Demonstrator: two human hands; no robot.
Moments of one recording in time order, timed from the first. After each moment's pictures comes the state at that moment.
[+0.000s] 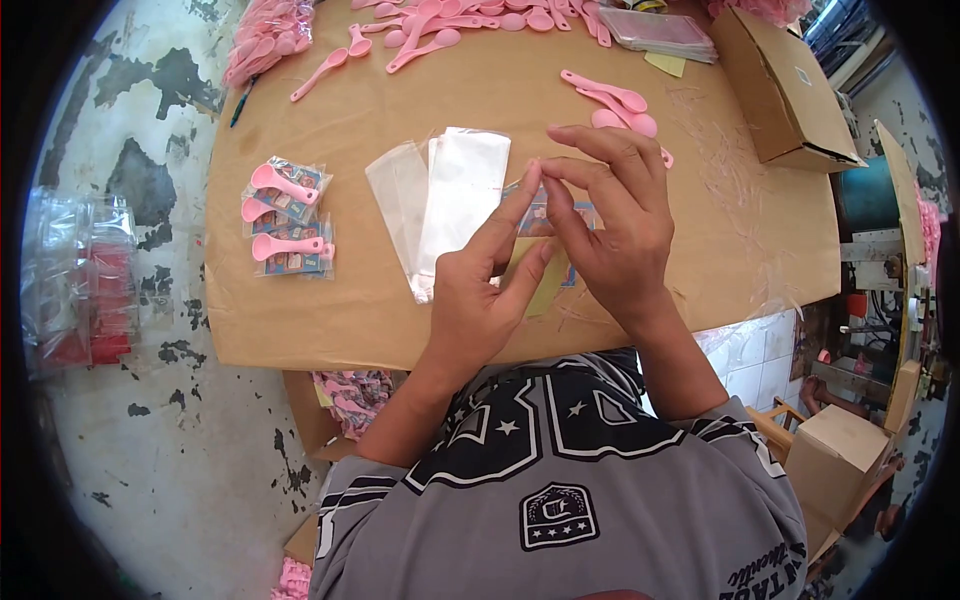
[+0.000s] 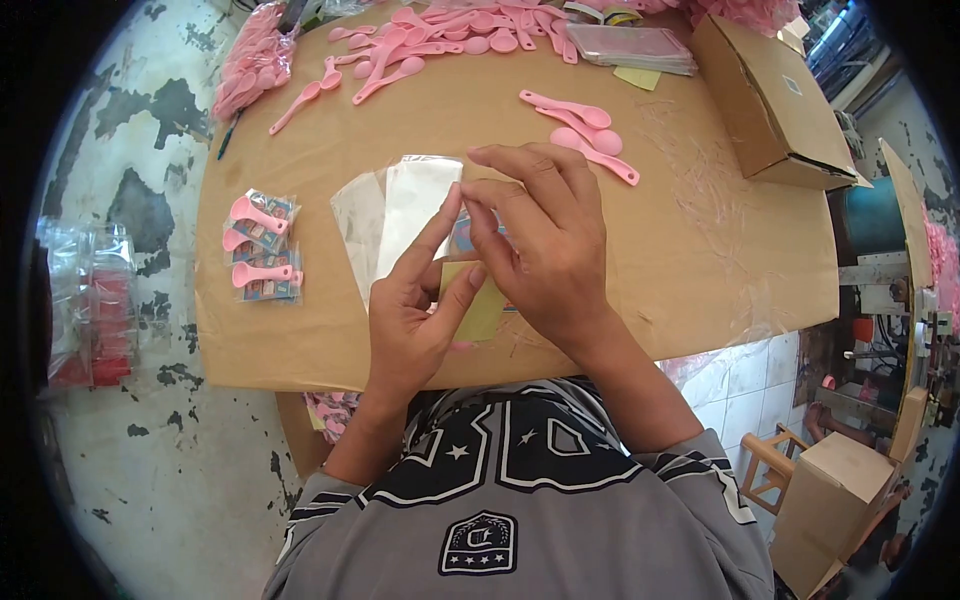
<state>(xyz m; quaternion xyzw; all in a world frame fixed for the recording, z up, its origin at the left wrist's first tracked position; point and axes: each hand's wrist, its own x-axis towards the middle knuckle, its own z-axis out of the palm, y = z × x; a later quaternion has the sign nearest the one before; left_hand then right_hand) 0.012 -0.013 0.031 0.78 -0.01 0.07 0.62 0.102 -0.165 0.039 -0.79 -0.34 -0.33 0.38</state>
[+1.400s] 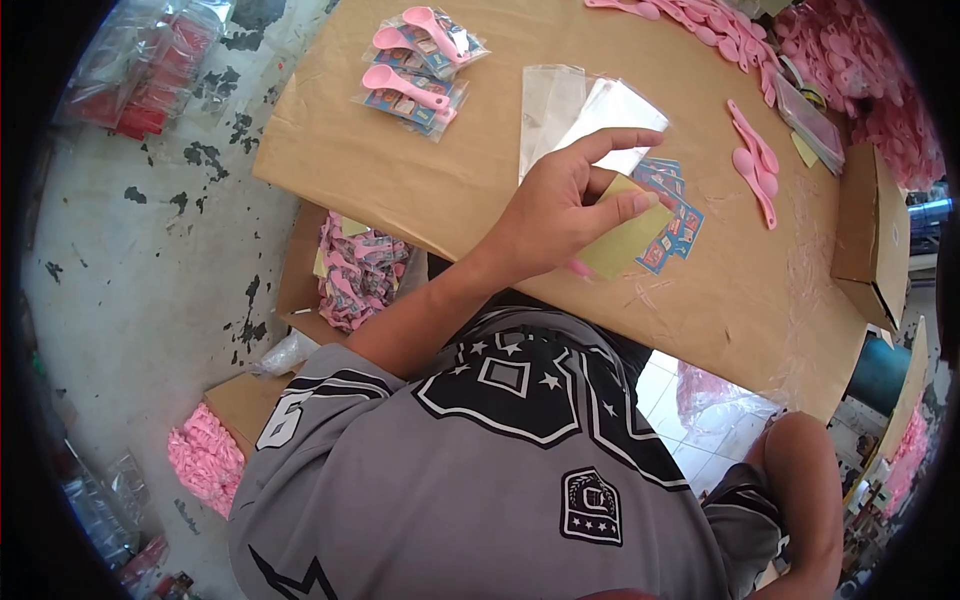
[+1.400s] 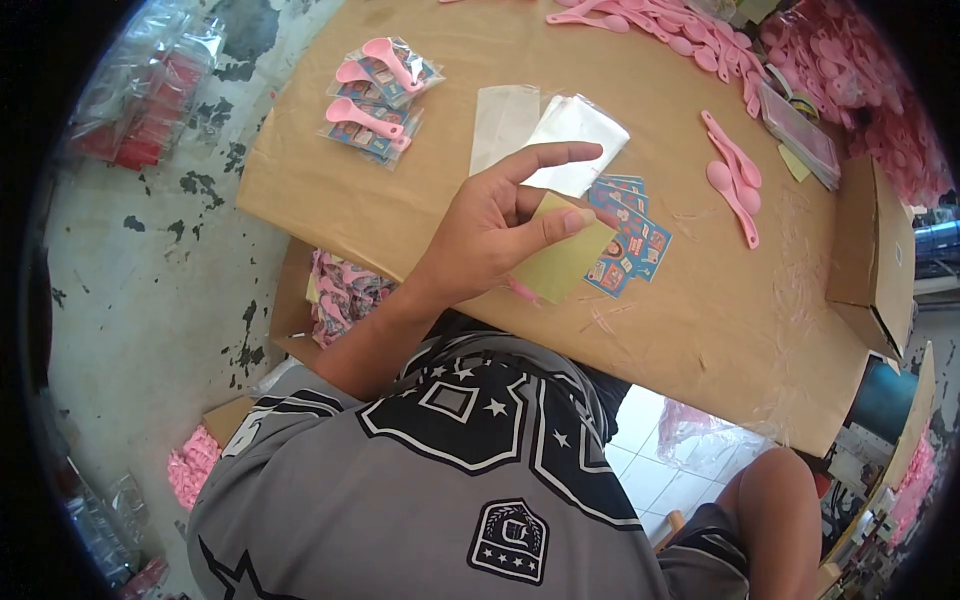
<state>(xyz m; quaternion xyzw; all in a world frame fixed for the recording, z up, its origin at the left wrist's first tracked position) -0.005 0.020 0.034 0.61 0.02 0.00 0.79 0.010 -0.282 0.250 -0.18 -0.79 0.47 0.34</state>
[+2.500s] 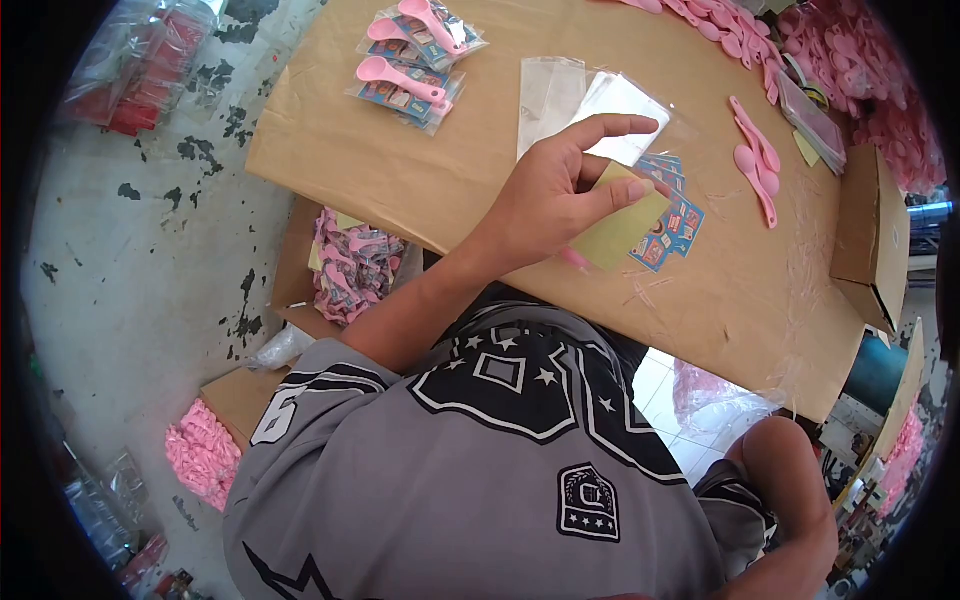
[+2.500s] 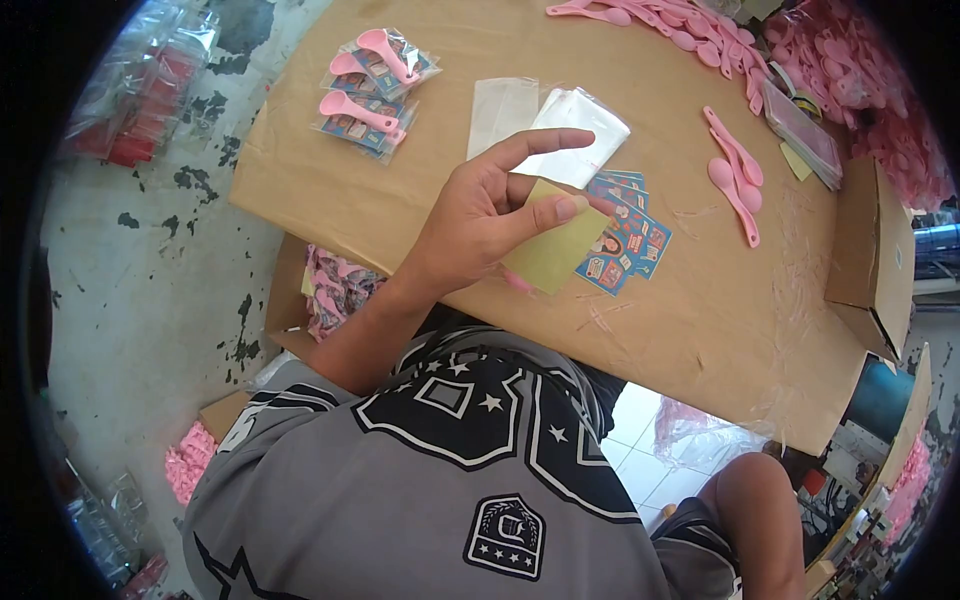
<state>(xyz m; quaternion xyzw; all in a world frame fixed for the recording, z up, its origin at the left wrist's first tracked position) 0.001 0.025 0.029 0.61 0.01 0.03 0.79 0.026 -0.262 0.226 -0.16 -0.68 0.60 0.39</state>
